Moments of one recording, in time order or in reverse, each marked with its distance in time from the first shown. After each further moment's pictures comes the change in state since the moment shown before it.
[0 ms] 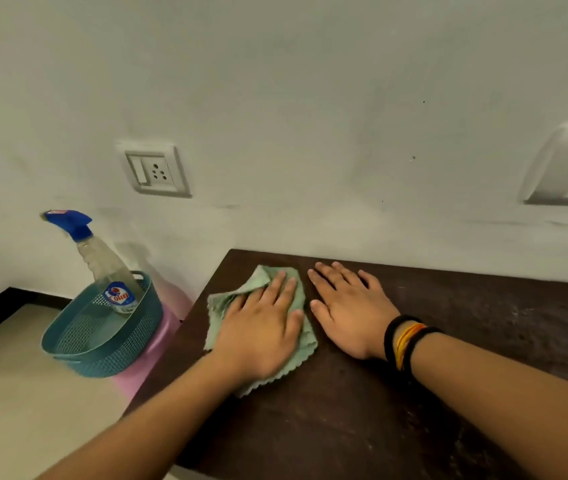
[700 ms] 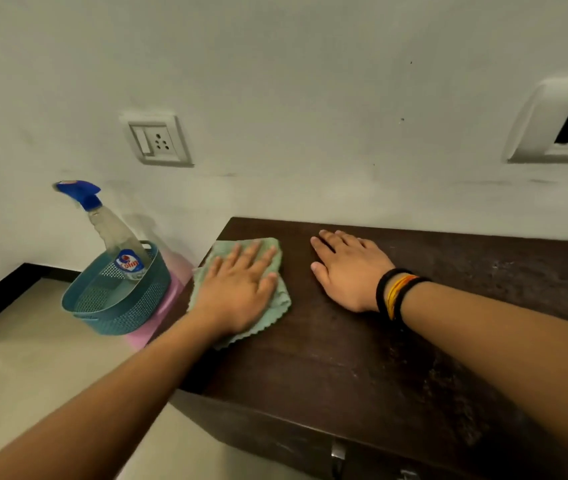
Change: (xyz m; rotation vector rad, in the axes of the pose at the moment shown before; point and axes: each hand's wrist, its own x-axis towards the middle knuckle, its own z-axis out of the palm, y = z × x) left_hand -0.026 -0.021 -0.017 0.007 -0.076 -0.079; right_hand -0.015 0.000 -0.008 -0.083 -0.025 0.019
